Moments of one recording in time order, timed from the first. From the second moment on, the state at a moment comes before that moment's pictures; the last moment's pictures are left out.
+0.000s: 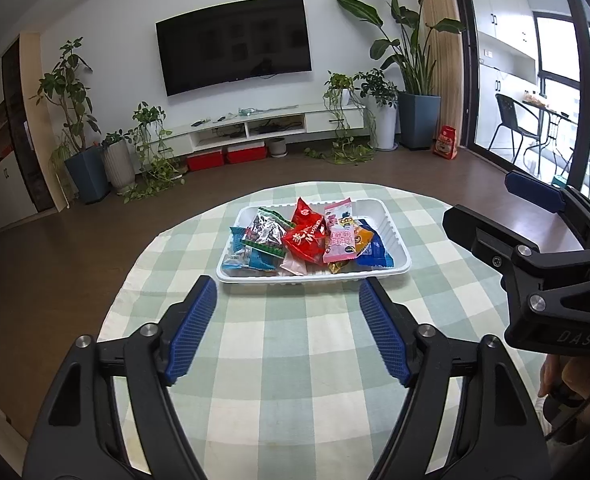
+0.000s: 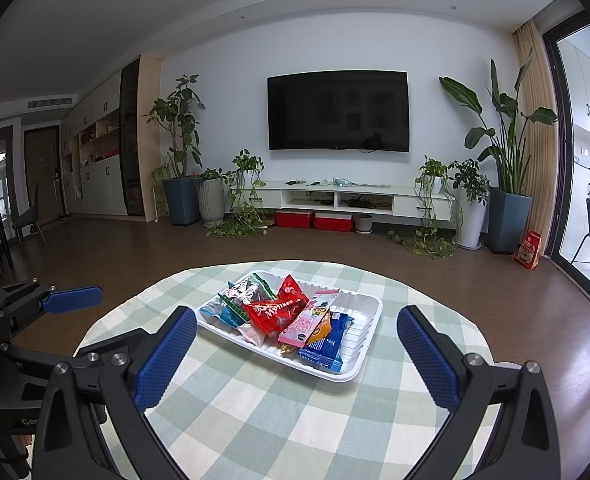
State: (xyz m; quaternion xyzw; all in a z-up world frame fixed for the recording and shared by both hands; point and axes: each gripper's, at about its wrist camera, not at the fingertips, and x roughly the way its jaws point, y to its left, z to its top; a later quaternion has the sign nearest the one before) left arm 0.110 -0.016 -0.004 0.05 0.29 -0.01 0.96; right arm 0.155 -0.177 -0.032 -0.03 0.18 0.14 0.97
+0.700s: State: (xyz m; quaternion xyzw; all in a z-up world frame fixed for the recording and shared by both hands) left arm 0.113 -0.004 0.000 0.07 0.28 0.03 0.96; right arm 0.155 -0.176 -0.032 -0.03 0.18 0.14 0.97
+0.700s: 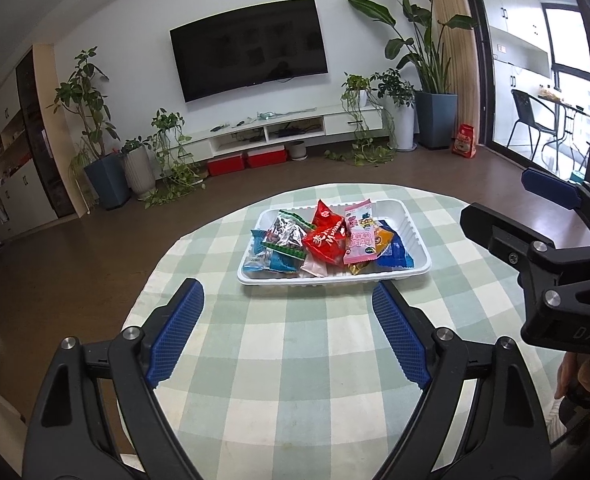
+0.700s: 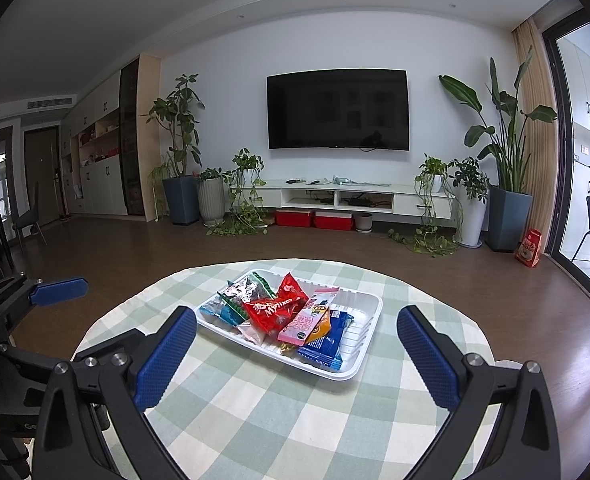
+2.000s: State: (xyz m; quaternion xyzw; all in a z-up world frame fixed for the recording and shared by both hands) left arm 0.120 -0.011 -0.010 0.08 0.28 0.05 0.95; right arm 0.155 -0.175 -0.034 -0.03 0.18 0.15 0.97
